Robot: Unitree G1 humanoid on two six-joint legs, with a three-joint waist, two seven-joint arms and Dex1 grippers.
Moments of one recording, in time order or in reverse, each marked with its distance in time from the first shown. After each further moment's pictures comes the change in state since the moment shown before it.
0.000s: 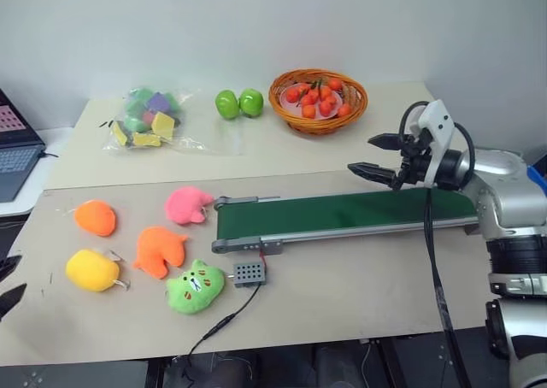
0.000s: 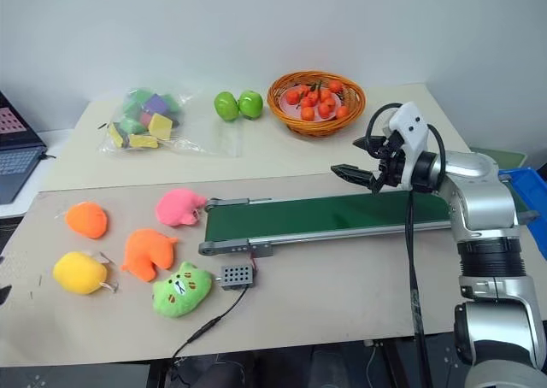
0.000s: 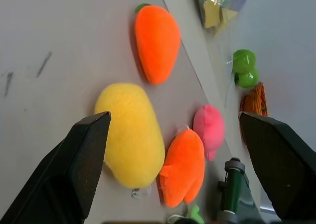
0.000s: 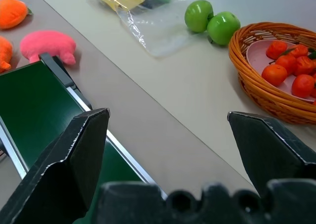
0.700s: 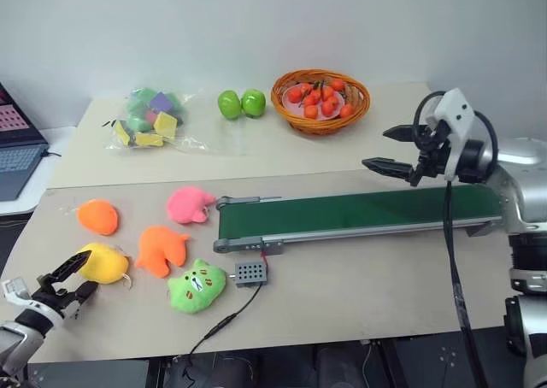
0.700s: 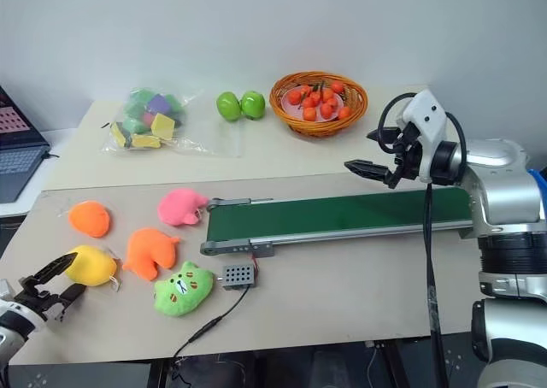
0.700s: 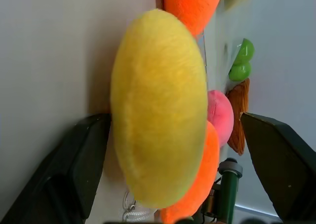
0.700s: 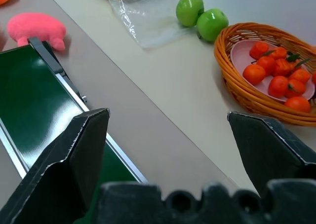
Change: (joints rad) left arm -0.256 -0.165 -0.212 0.214 0.018 -0.170 -0.004; right arm -0.018 -0.104 -0.015 -0.038 -0.022 0.028 0.034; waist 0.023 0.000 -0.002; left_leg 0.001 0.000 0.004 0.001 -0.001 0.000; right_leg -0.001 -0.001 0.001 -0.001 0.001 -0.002
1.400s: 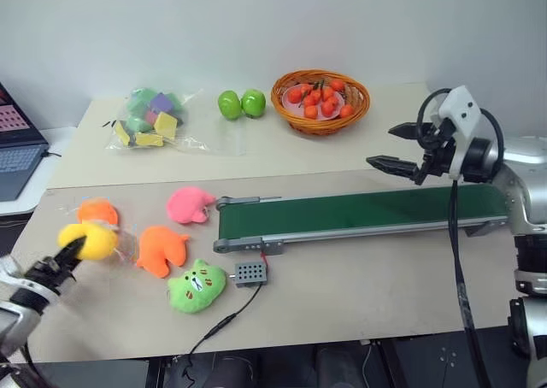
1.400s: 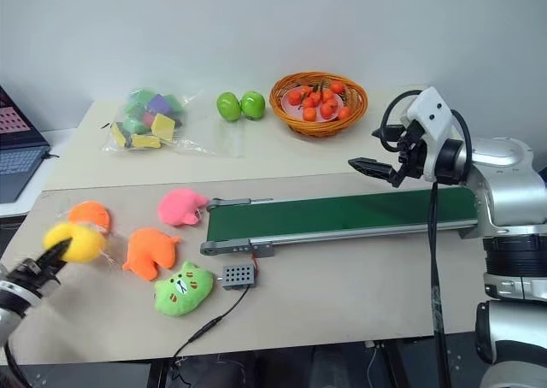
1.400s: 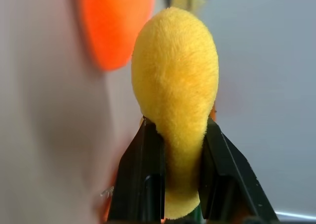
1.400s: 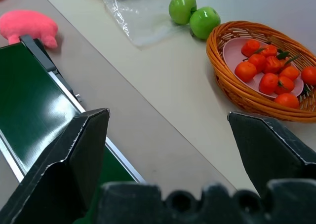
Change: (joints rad) left arm -0.060 0.037 0.055 -0.147 -0.124 0.030 0.037; right arm 0.011 0.004 -0.003 -0.019 -0.009 0.012 -0.021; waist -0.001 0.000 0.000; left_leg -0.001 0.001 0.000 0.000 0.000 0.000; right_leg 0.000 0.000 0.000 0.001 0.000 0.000
